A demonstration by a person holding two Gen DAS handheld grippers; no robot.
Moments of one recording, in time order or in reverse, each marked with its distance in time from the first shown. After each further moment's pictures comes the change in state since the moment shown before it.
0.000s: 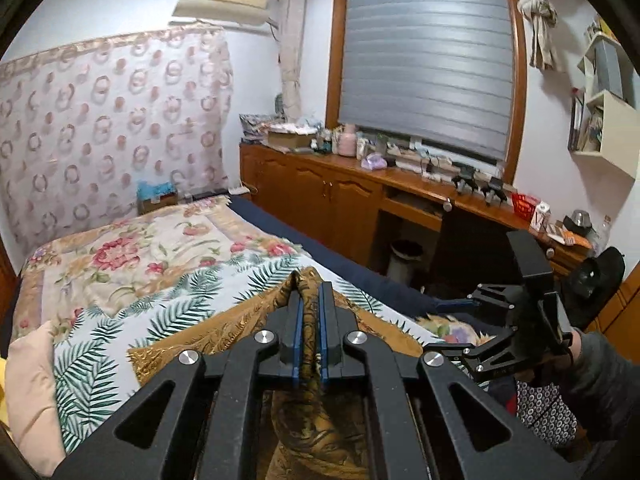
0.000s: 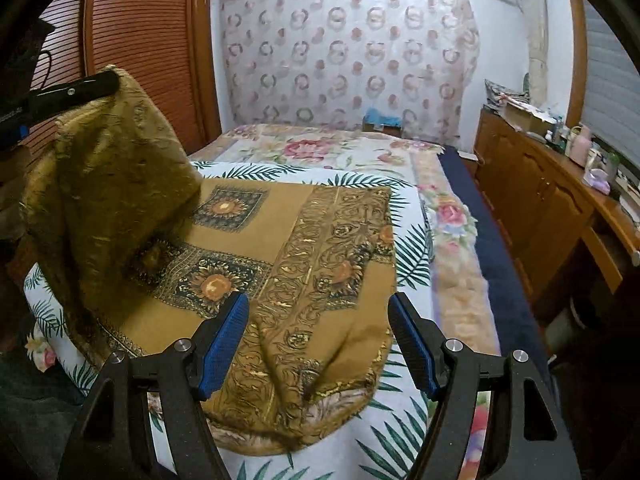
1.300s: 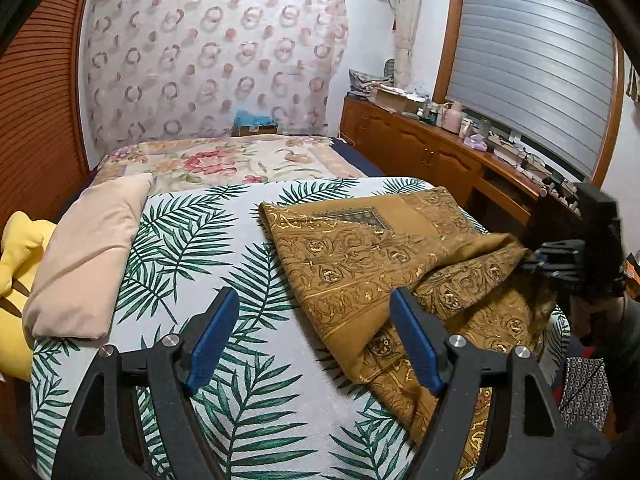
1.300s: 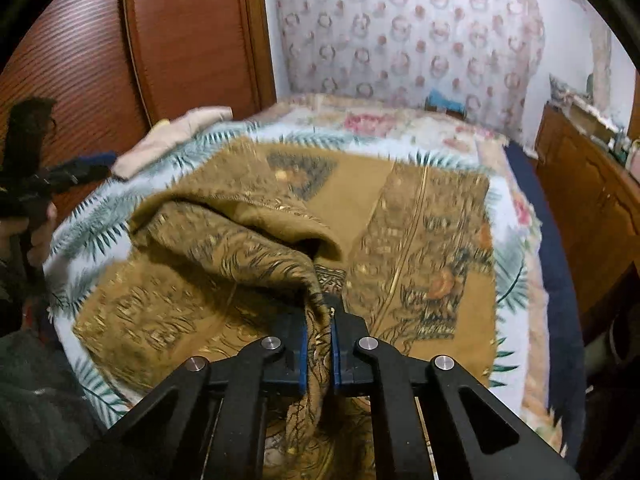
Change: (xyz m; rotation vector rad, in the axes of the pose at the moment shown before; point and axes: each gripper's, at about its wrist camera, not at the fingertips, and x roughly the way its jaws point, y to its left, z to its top) left arm -0.035 0.093 -0.128 -0.255 0.103 0.290; right arm 0.075 0.014 0.023 -0.095 0.074 0.186
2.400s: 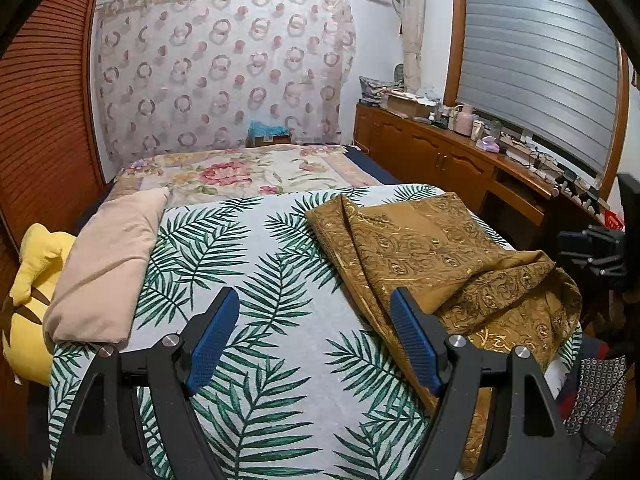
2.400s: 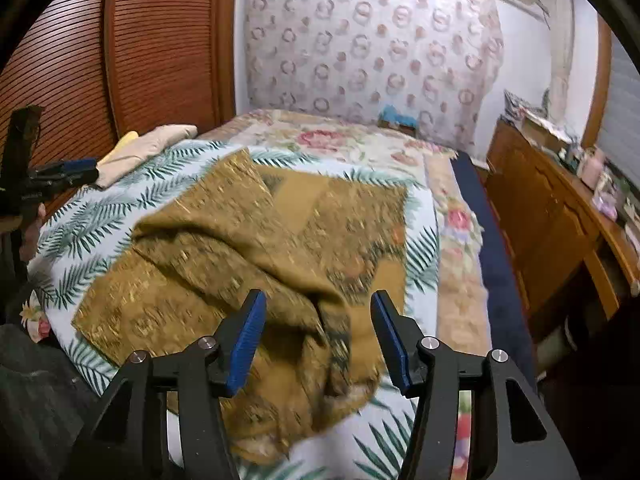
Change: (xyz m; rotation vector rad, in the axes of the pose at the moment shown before) left arm -0.009 -0.008 0.001 0.027 -0.032 0.078; right arm -0.062 0.001 -0.008 -0.014 -0.037 -0.168
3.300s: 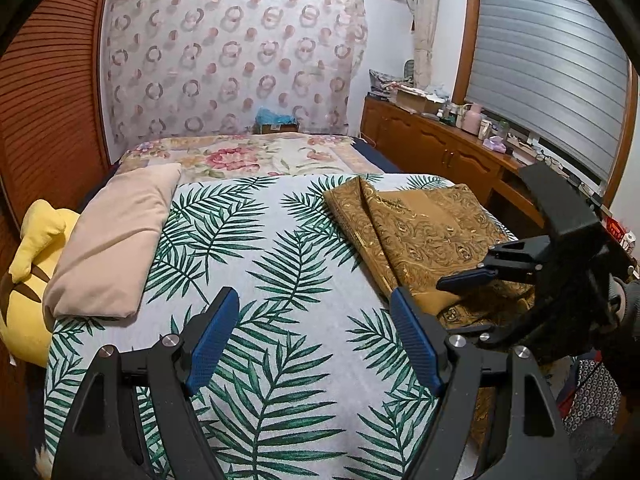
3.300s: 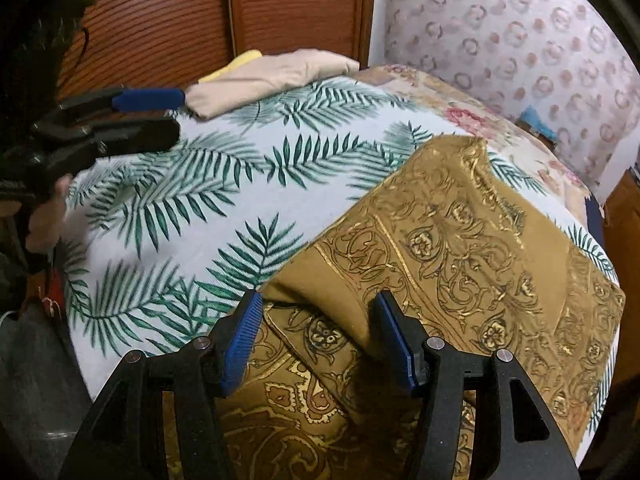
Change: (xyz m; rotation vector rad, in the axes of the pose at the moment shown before) left arm 0.003 0.023 -0.018 -0.043 0.033 -0.004; right arm 0.151 0.130 0.055 -0.306 0.196 0.341
